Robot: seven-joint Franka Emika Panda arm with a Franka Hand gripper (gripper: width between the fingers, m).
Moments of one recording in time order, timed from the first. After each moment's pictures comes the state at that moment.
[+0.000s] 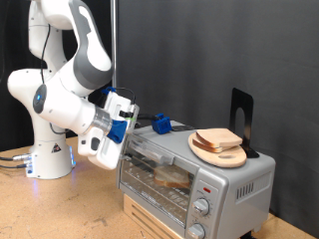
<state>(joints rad) -0.56 -0.20 0.42 -2.67 1.26 1.94 -0.49</state>
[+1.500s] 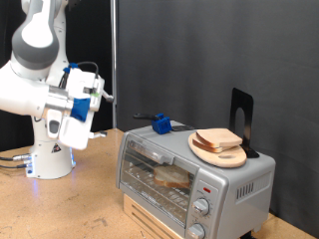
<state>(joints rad) -0.69 -0.39 0.20 -2.70 1.33 1.62 -0.36</state>
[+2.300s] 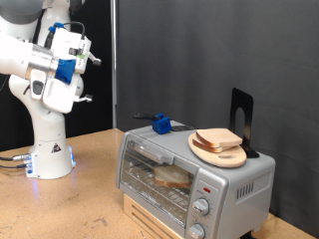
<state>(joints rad) -0.72 -0.55 0.11 -2.63 1.16 1.45 -0.10</state>
